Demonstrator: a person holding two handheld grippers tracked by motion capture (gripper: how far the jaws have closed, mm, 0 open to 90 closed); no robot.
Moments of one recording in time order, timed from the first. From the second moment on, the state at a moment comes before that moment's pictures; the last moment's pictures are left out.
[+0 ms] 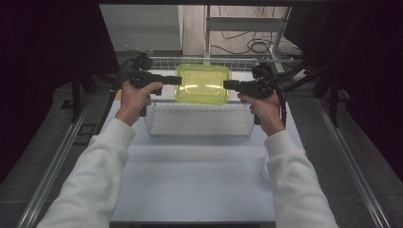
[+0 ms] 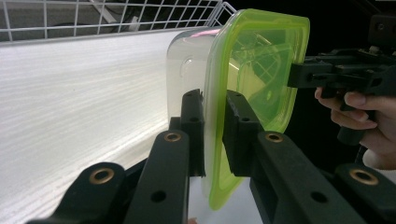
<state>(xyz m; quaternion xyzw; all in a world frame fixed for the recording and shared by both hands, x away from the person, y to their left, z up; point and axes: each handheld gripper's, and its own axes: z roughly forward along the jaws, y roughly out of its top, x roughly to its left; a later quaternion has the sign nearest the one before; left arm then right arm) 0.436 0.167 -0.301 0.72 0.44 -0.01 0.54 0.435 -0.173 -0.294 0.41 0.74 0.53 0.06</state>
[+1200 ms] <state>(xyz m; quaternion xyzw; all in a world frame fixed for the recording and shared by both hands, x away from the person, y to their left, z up) 0.514 0.174 -0.339 0.63 0.54 -0.15 0.53 0.508 -0.176 -0.328 0.52 0.66 0.53 -0.03</state>
